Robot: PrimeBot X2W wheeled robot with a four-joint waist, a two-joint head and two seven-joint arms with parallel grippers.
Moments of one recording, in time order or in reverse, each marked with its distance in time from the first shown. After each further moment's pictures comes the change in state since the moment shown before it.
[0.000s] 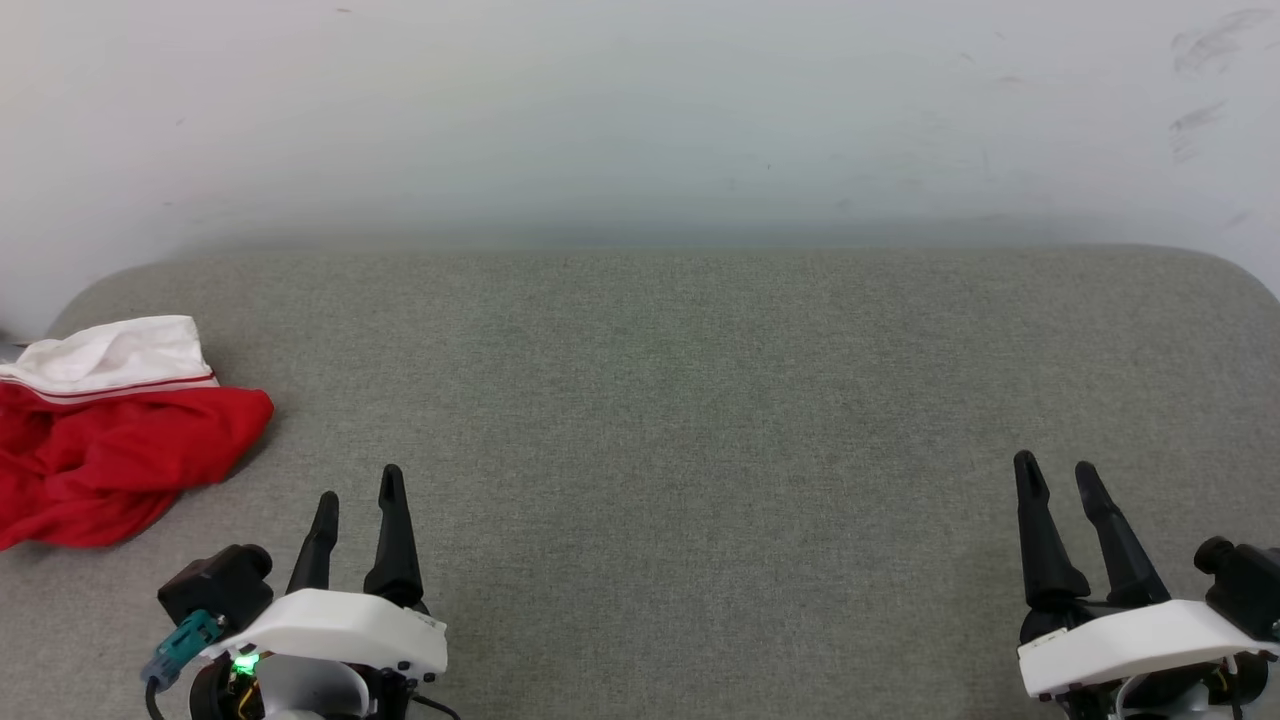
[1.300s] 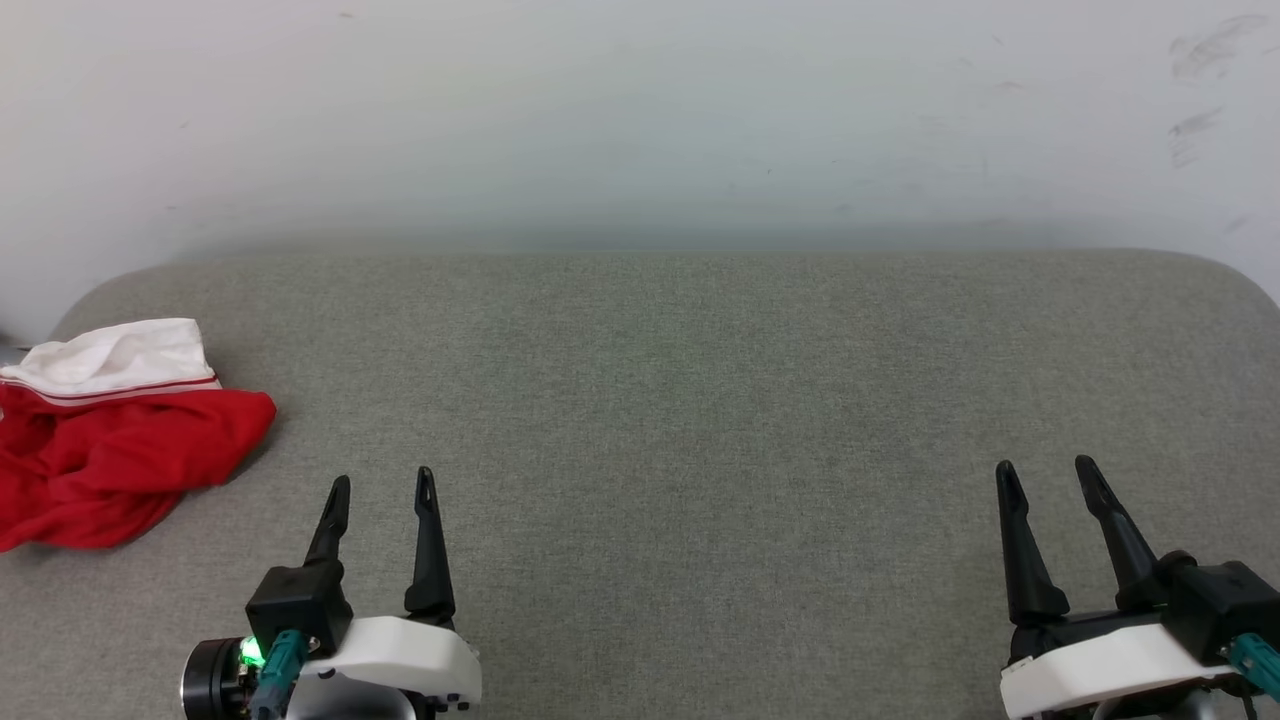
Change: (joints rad) left arm 0.027 0.026 -0.088 -0.025 0.367 0.057 -0.094; right arm 0.032 0.000 0.015 -0.041 -0.335 0.000 -0.091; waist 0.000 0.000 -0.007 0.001
